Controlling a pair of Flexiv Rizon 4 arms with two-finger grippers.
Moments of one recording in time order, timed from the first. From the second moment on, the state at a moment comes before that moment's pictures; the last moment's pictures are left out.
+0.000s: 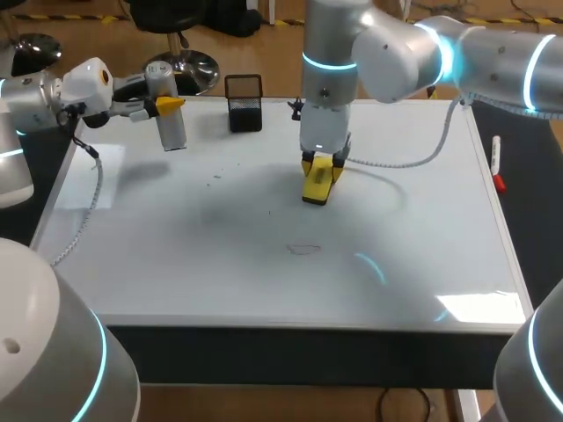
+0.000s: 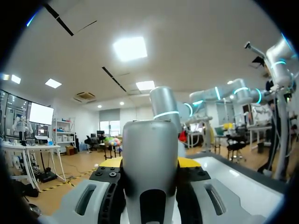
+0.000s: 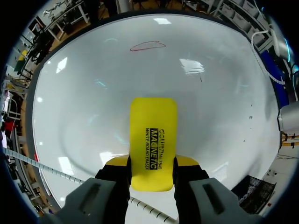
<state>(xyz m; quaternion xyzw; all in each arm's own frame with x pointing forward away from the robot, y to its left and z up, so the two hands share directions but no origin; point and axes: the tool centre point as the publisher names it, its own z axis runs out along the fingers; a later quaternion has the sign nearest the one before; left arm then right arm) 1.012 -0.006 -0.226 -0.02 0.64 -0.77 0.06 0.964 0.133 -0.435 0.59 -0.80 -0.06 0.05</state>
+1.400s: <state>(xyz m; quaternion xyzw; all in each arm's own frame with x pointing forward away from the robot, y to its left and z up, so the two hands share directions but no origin) 1.012 -0.006 -0.226 -0.02 0.64 -0.77 0.06 0.977 0.127 -0.374 0.61 -0.79 0.00 -0.01</state>
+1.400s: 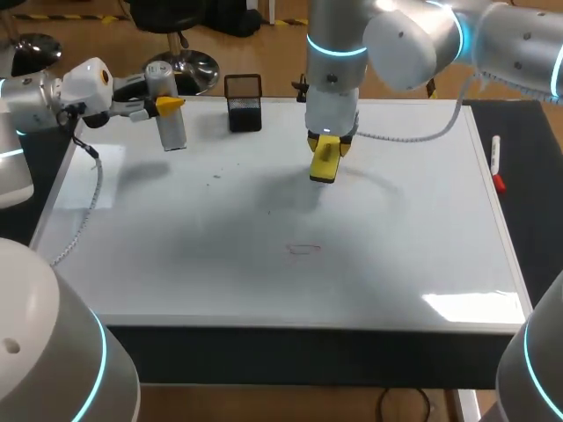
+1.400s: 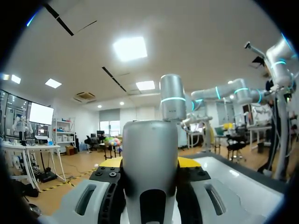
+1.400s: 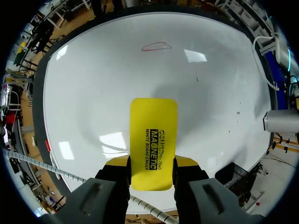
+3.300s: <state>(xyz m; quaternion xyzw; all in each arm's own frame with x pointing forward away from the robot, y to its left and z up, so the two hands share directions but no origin) 1.012 -0.006 -0.226 -0.02 0.64 -0.77 0.06 0.948 0.120 -0.433 0.56 -0.83 -0.03 0.06</state>
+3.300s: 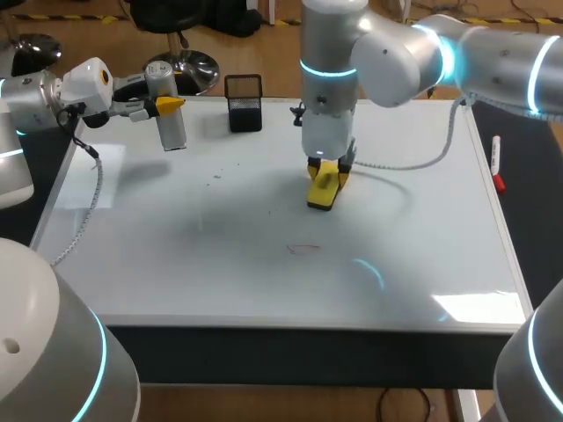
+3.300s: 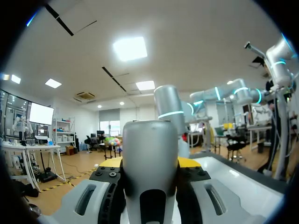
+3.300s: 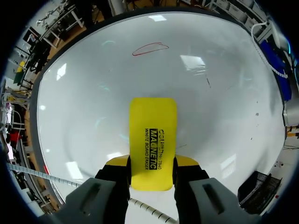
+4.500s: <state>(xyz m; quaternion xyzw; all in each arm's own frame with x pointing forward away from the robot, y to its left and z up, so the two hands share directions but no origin) 1.012 -0.006 -0.225 -0.02 0.64 -0.77 0.06 1.027 0.016 -0.366 0.54 -0.84 0.03 0.01</state>
